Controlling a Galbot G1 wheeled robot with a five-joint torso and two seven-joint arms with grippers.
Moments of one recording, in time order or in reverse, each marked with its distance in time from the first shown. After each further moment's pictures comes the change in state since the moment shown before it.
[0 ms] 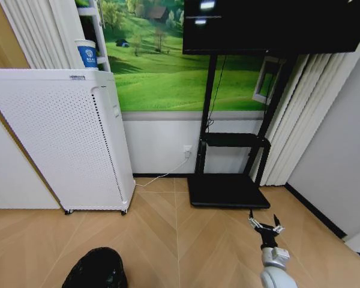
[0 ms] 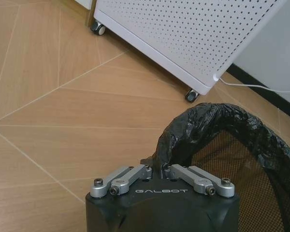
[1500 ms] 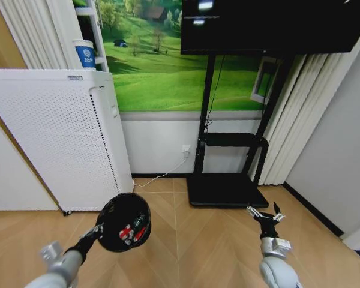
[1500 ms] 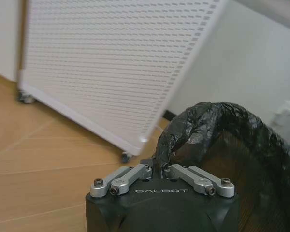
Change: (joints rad) left arm -0.157 0.199 0.109 -0.286 -0.120 -0.023 -0.345; right arm 0.011 -0.019 0.004 0.130 0.009 -0.060 0.041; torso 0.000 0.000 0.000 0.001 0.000
